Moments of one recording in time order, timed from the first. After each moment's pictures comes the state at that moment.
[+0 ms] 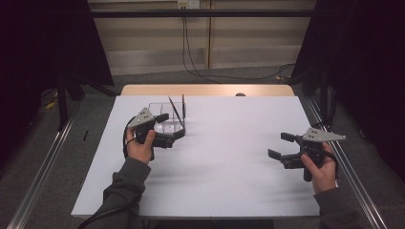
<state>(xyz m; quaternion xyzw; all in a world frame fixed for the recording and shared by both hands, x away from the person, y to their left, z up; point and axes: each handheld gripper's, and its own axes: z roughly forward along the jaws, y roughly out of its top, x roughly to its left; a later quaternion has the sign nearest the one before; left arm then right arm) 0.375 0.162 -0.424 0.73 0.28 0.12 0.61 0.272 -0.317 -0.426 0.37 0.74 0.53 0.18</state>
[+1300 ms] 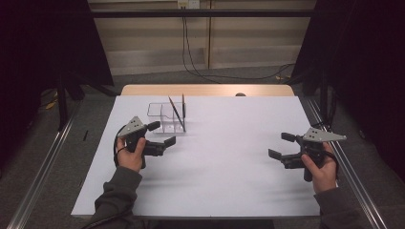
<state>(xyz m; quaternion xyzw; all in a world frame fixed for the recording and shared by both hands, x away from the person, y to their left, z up) 0.359 0.190 -0.439 0.73 0.29 0.12 0.60 0.271 -0.318 -0.426 0.37 0.74 0.53 0.18</state>
